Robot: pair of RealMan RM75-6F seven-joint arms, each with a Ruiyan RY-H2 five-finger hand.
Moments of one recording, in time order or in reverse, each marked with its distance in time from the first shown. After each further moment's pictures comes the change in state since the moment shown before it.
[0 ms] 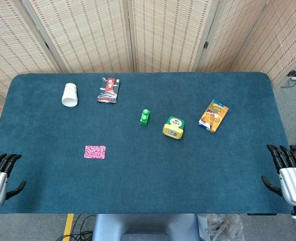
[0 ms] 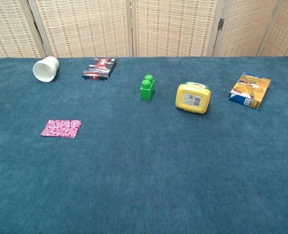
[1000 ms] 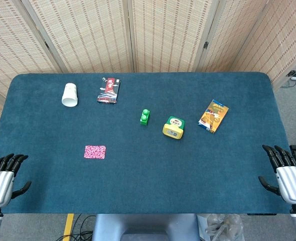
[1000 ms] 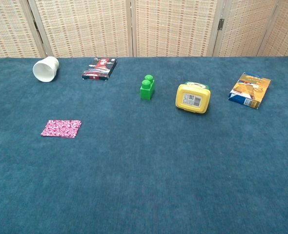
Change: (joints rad) left arm -0.018 0.009 0.004 -0.046 -0.007 -0.043 0.040; right arm 0.022 0.014 -0.009 0.017 -0.013 -0.046 0.074
